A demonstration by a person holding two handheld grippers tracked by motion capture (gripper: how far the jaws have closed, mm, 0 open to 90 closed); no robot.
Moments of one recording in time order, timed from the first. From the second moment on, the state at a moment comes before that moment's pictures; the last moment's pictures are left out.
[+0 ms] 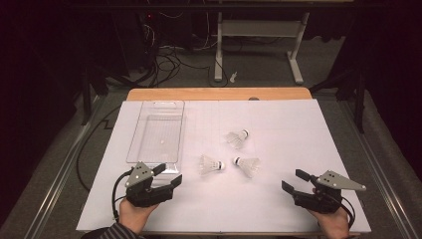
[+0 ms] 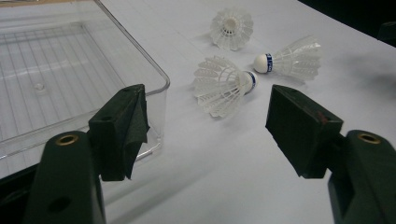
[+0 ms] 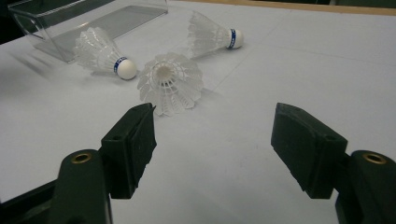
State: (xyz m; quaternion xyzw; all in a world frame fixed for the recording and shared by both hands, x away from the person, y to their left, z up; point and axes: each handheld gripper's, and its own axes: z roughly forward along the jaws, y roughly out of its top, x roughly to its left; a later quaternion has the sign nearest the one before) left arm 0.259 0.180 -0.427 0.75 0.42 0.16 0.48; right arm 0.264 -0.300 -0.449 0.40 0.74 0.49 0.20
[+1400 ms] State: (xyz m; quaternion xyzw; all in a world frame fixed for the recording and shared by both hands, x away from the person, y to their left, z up) left arm 0.276 0.156 -0.418 0.76 0.42 0.14 0.48; right arm 0.264 -0.300 -0.449 0.40 0.75 0.49 0.20
